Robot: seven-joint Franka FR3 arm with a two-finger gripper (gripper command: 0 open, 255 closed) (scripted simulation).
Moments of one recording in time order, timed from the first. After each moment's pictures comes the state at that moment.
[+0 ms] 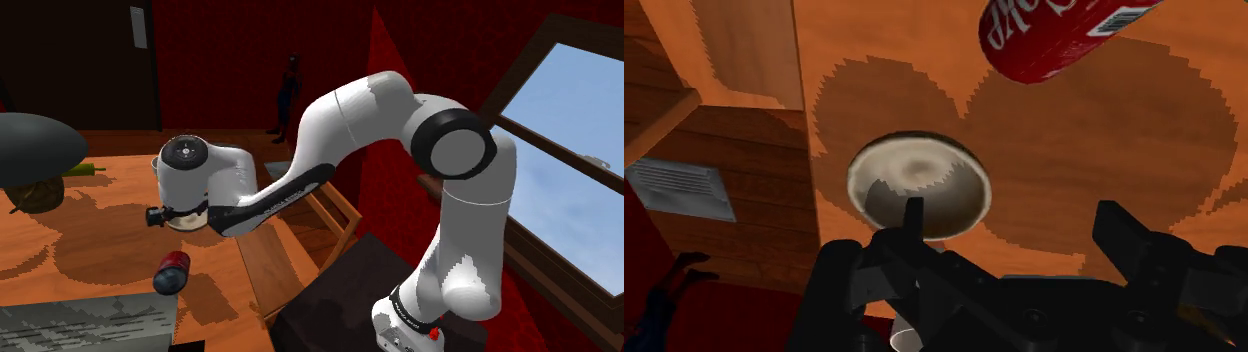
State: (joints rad) arm 0.38 0.48 0.25 -1.89 -0.73 2.48 1.31
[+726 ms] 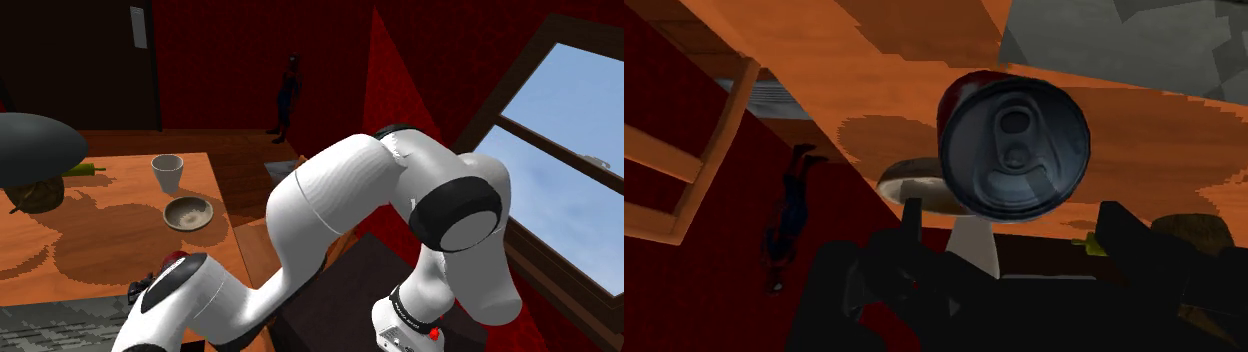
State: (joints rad) arm 0.89 0.64 0.08 -1.87 -1.21 2.13 2.24
